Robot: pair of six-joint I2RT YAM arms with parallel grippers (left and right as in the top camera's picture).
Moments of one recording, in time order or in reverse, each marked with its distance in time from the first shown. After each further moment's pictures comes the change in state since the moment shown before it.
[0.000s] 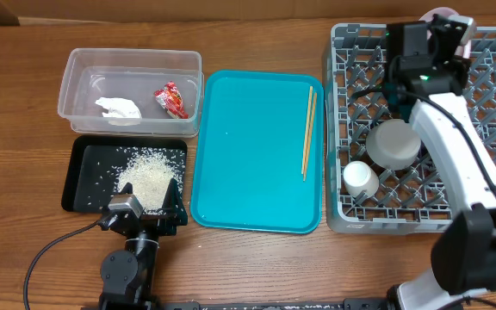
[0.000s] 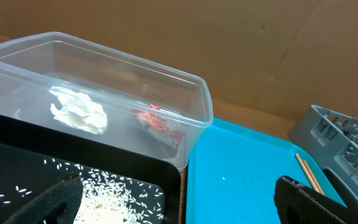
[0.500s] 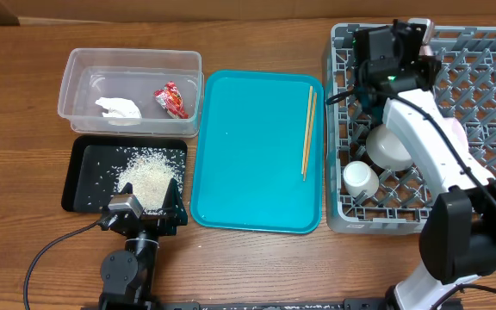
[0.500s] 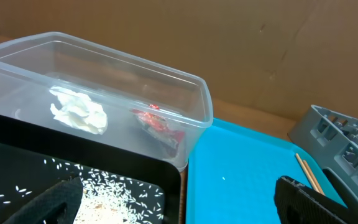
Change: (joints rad) left arm 0.000 0.000 0.000 0.000 0.000 0.000; right arm 0.104 0.078 -0.002 0.035 0.023 -0.052
